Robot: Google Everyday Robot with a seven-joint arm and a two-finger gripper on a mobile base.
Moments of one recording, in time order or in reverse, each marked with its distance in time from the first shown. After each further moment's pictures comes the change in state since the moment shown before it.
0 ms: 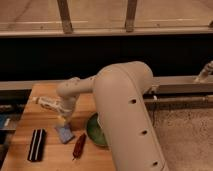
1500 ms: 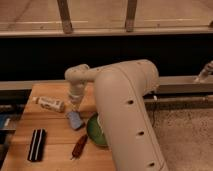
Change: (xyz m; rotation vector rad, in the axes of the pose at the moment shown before) arm -0.009 -0.075 -0.052 0.089 0.033 0.047
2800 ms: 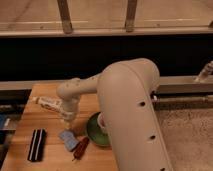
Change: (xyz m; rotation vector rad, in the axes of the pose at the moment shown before) arm 0.057 0.091 0.031 -0.115 0.071 -0.041
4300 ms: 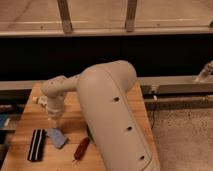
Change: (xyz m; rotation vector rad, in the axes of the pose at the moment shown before) arm -0.070 0.033 0.019 -0.042 0.007 -0.147
